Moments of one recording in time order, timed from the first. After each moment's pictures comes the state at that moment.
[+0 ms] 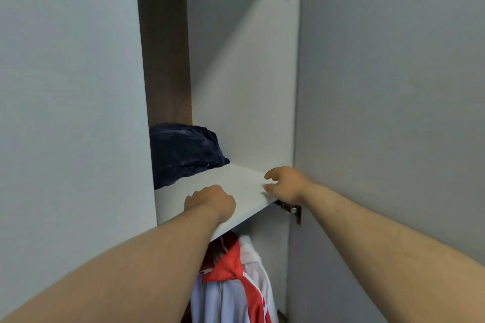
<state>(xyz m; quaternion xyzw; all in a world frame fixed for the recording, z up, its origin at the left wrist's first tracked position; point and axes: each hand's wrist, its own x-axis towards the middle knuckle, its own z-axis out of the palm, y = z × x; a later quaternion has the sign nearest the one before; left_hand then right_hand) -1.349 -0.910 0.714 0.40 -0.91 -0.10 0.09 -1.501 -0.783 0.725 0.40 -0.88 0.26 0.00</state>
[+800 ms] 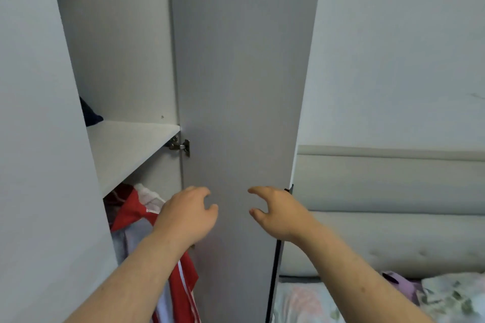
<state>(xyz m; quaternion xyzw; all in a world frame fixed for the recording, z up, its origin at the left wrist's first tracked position) -1.227 -0.786 0.630 -0.02 -0.97 -0.20 0.12 -1.241 -0.570 0.626 0.17 -0.96 0.20 0.08</state>
